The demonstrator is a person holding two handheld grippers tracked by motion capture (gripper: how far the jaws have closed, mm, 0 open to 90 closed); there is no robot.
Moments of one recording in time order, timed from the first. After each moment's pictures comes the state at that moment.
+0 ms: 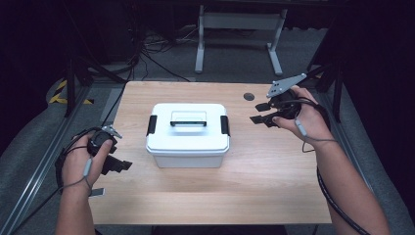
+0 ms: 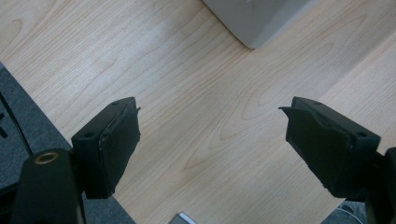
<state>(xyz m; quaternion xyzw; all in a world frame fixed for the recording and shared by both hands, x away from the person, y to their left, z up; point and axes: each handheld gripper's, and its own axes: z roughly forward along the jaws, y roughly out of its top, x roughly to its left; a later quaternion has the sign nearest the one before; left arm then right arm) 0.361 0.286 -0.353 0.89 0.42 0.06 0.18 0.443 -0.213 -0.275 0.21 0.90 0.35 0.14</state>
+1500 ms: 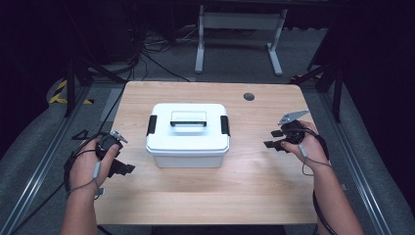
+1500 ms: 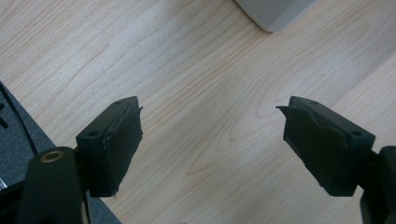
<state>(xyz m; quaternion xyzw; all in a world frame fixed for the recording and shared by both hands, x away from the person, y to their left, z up) 0.369 0.279 -0.382 0.89 0.42 0.05 0.15 0.453 -0.278 -0.413 0.32 0.89 0.31 0.11</state>
